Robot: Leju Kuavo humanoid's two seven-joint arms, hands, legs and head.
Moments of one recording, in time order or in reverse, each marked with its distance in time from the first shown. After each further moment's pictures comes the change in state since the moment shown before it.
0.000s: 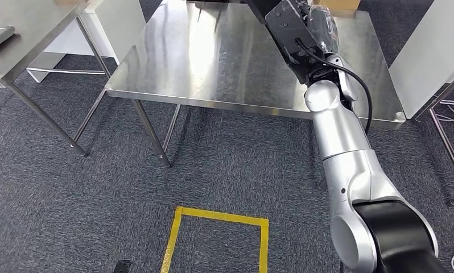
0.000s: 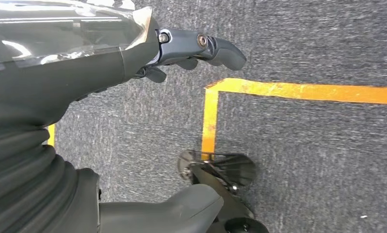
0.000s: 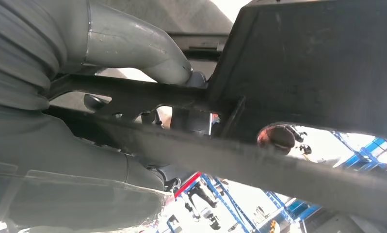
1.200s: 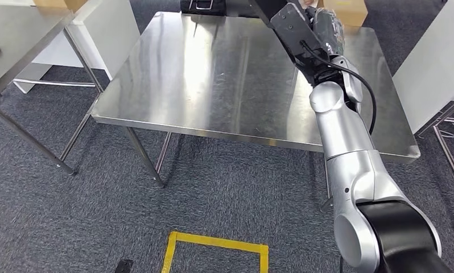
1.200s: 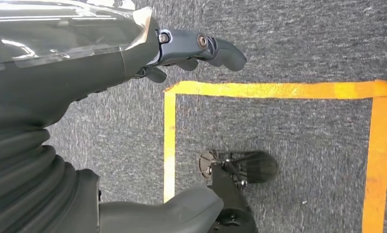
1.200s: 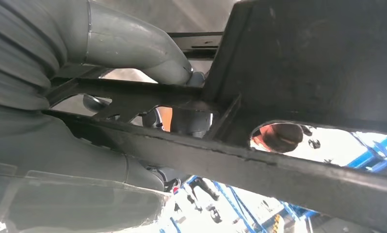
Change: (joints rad) left arm -0.006 0.006 -0.016 0.000 -0.024 -0.009 0.017; right arm 0.005 -0.029 -0.010 0.002 0.023 -0.002 0.011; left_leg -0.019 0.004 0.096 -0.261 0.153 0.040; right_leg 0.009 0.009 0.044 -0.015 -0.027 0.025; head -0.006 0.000
